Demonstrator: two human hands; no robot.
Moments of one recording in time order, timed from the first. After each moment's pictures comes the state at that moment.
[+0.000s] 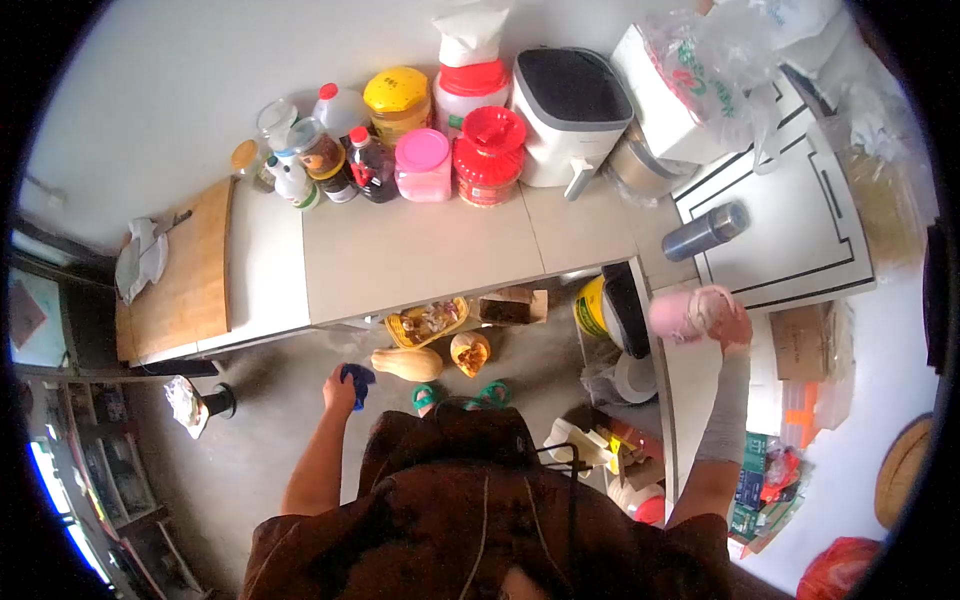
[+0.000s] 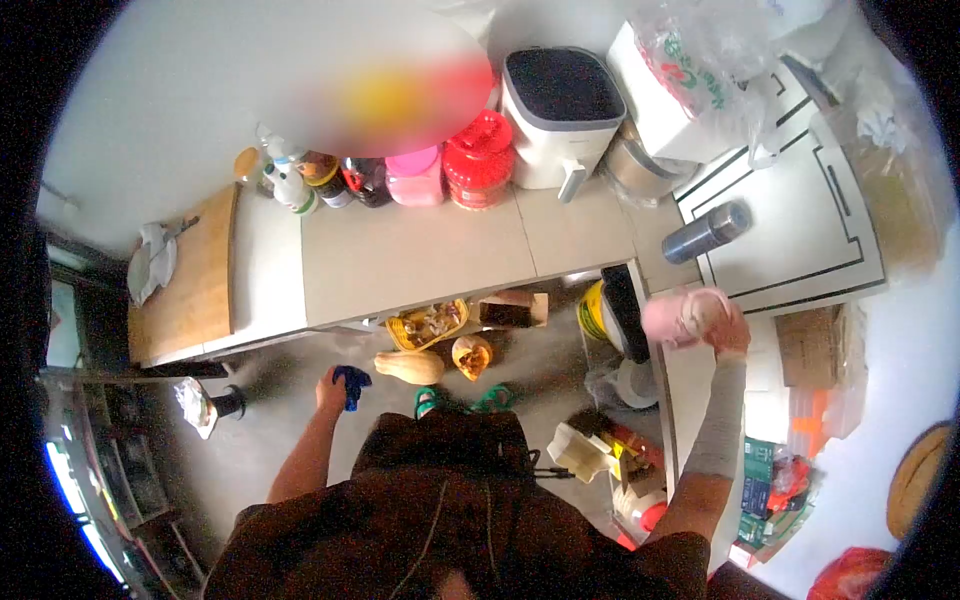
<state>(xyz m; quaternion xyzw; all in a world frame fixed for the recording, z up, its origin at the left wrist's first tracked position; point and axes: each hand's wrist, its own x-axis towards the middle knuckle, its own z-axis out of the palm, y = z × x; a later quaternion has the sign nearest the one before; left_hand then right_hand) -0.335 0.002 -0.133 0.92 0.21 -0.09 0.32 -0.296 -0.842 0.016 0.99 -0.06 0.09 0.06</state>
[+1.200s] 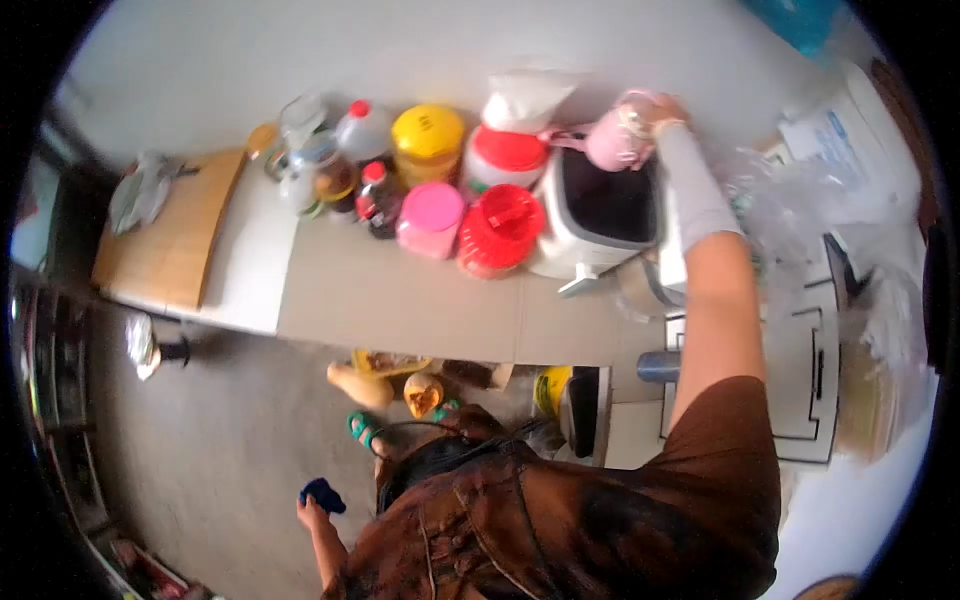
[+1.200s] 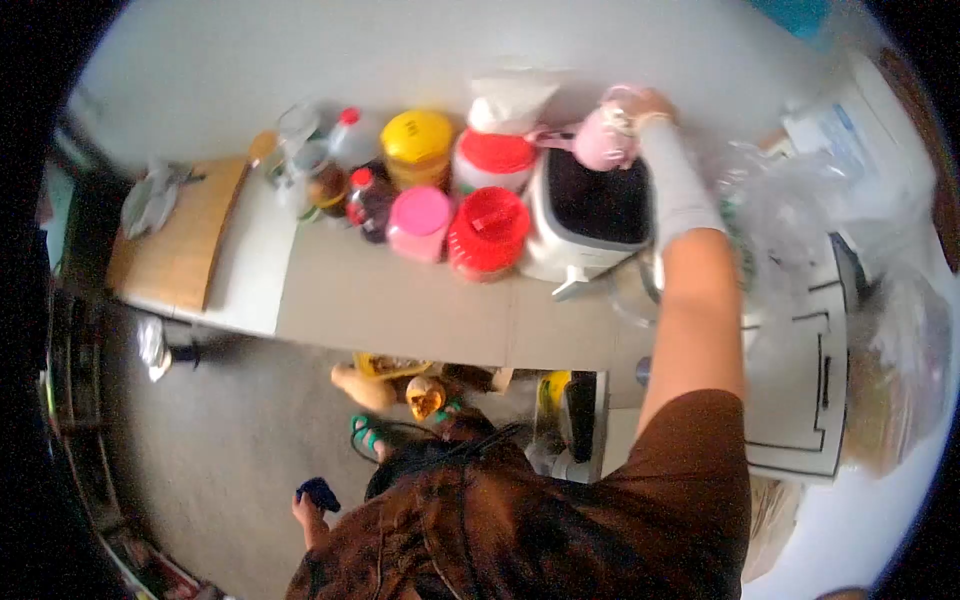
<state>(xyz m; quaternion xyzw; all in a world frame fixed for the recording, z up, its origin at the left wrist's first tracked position) -0.568 -0.120 -0.150 0.41 0.71 0.18 0.55 0.241 -0.519 0.276 0.97 0.04 -0.07 -0.23</state>
